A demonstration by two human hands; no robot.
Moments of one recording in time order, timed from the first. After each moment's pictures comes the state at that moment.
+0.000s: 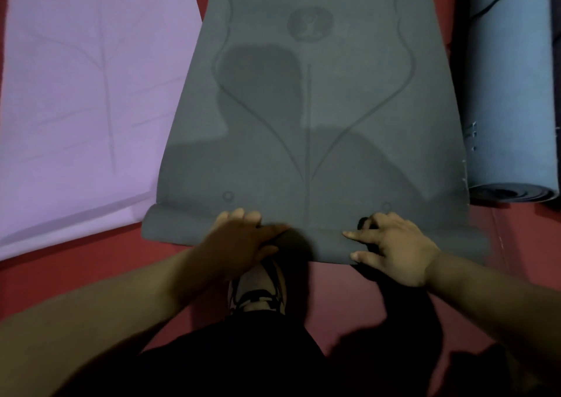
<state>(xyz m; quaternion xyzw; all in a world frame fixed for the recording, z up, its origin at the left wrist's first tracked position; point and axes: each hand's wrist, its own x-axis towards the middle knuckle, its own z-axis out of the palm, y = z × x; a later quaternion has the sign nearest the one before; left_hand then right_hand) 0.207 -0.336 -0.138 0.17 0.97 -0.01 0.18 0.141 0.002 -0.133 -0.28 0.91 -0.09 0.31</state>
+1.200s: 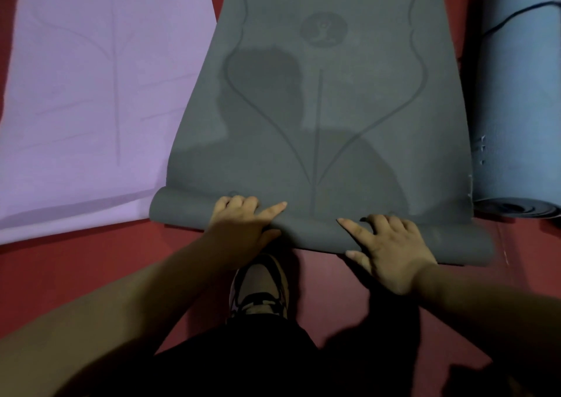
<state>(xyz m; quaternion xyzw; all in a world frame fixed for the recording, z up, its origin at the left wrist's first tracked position) 0.202 -0.342 -0.151 0.10 0.99 -0.01 0.03 0.147 -0.021 -0.140 -0.31 0.92 0.07 0.23</state>
